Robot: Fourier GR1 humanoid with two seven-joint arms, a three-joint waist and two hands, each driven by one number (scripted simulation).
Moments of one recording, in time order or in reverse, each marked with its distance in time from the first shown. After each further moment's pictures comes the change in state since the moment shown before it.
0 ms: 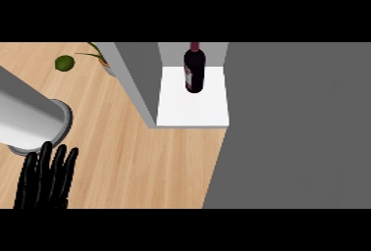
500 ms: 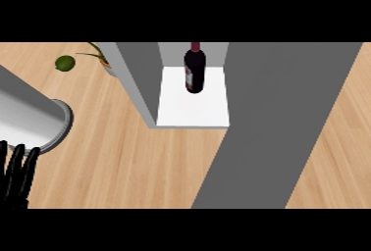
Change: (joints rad) left arm 0.119 0.087 0.217 0.002 0.123 -0.169 -0.012; right arm -0.029 -0.001 0.283 0.005 0.093 -0.075 0.004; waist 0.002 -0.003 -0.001
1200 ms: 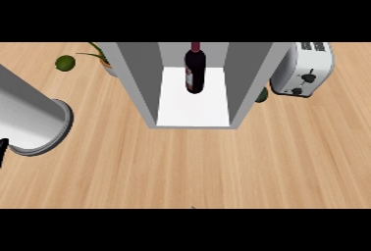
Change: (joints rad) left arm 0.026 0.070 0.195 0.037 0.109 -0.157 0.065; right arm -0.164 -0.076 0.165 0.050 0.192 -0.337 -0.030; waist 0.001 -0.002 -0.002
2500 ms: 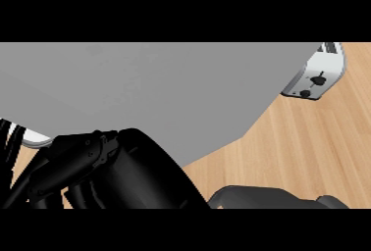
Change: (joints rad) left arm -0.157 -0.084 -0.014 0.030 0.011 0.011 0.132; right arm -0.850 0.049 -0.174 0.540 -0.282 -0.339 -0.037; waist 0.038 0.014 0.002
